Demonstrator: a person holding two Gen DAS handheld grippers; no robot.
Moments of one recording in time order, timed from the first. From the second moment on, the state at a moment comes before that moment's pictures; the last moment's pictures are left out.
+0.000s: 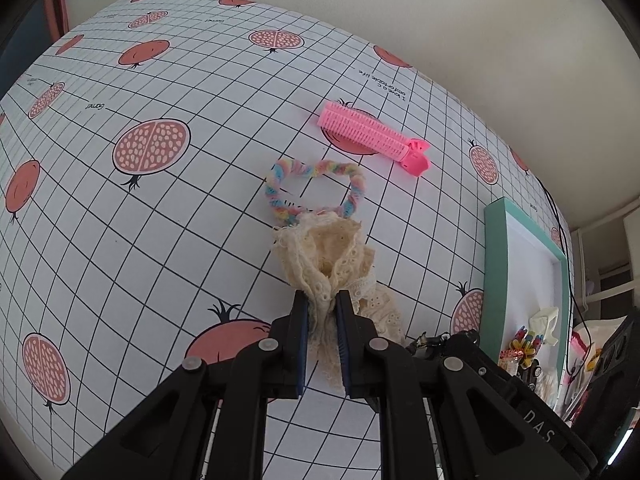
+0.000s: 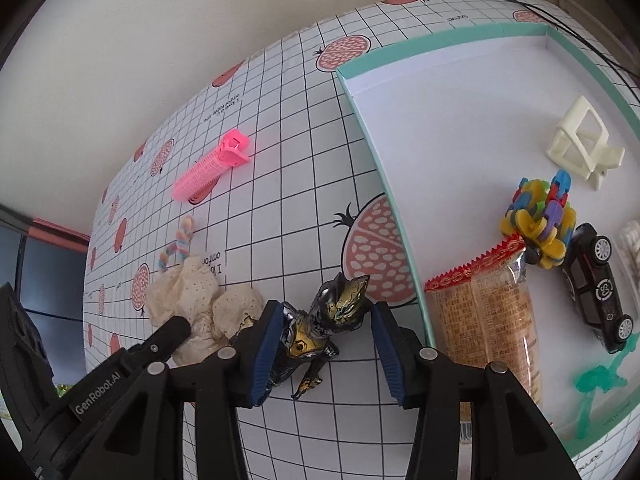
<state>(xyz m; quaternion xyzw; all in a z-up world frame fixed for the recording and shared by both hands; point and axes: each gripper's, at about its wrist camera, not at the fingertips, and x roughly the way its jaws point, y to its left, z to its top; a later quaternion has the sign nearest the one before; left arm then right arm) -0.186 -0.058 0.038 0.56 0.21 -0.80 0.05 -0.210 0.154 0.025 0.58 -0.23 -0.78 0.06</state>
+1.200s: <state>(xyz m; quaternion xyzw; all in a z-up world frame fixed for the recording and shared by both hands) -0.177 -0.062 0.085 0.50 0.18 -0.84 0.07 -0.194 0.164 0.083 0.48 -0.20 -0.85 0.10</state>
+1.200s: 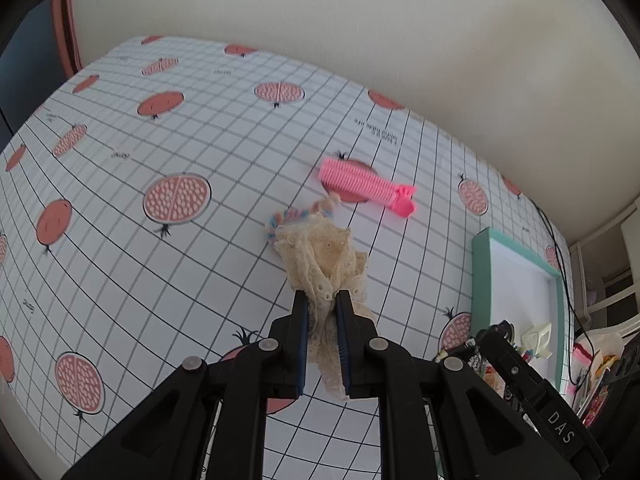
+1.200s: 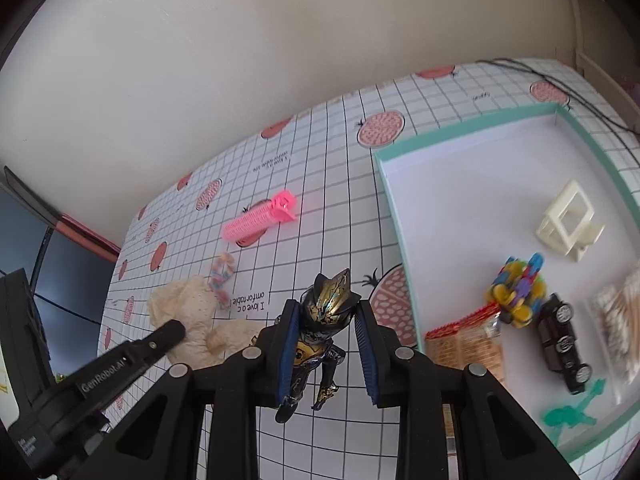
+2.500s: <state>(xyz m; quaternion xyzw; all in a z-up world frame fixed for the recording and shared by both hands) -0.169 0.100 0.143 0.44 0.12 -0.89 -0.08 -0.113 0.322 0.113 0.39 -0.22 -0.89 0.02</state>
